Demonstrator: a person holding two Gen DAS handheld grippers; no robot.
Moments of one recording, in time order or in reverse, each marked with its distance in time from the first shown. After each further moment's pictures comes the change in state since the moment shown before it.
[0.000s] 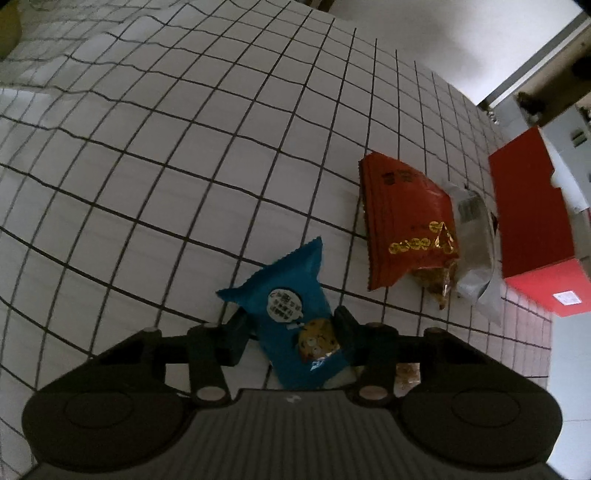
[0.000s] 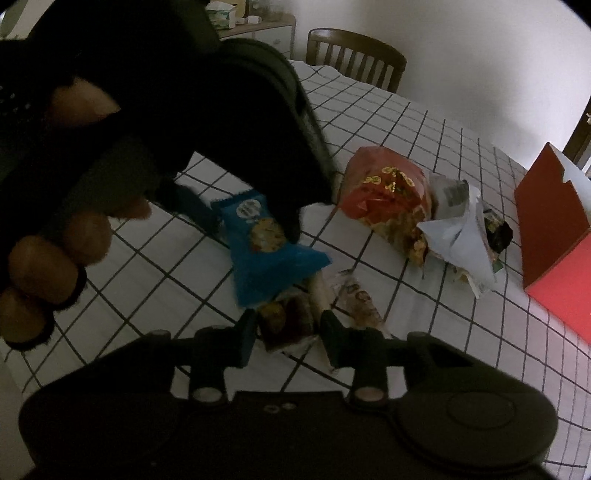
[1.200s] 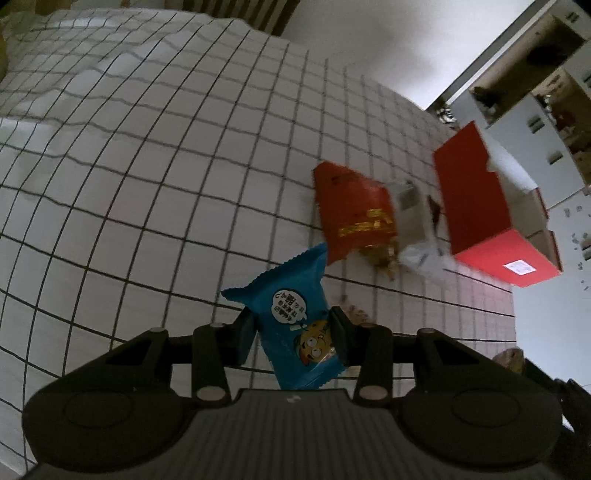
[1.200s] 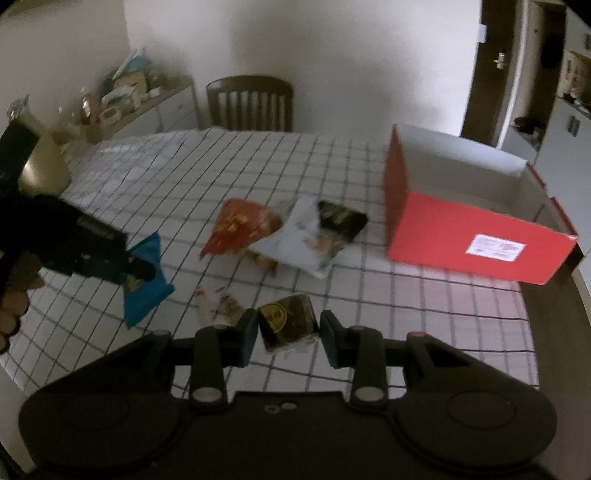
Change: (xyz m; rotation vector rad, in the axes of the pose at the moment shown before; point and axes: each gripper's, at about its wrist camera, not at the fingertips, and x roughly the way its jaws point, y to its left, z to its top) left arm -0.063 0.001 -0.021 0.088 -0.055 -0.113; right arm -0.114 -0.098 -0.027 0.318 -0.126 -0.100
